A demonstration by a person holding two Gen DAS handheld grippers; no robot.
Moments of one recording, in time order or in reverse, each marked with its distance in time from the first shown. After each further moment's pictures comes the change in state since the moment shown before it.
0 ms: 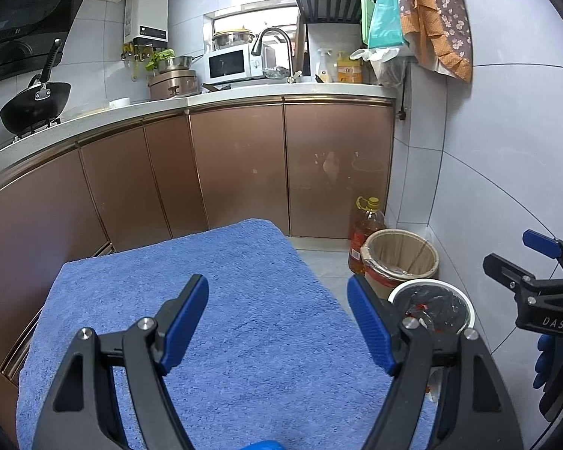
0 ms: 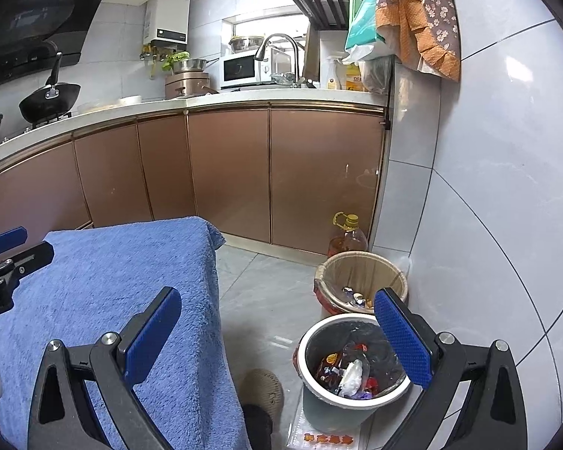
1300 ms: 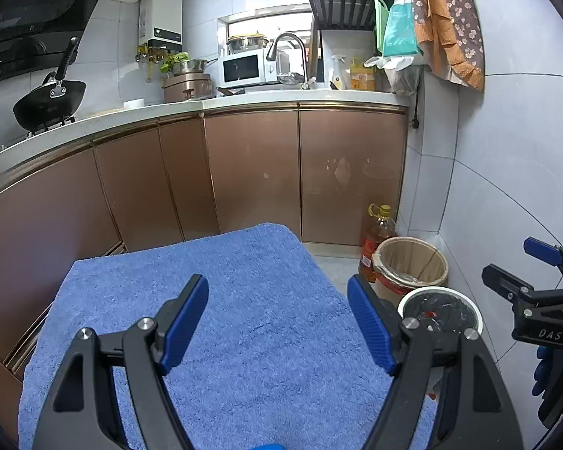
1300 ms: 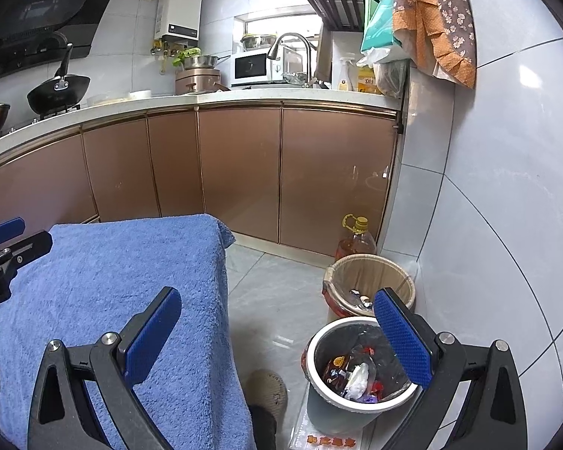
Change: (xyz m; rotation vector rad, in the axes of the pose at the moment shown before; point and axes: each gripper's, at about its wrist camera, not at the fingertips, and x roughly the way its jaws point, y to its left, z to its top) left arm -0.005 0.009 -0.001 -0.031 -0.024 0.048; right arm 0.007 0.008 0.002 -0.037 0.000 0.029
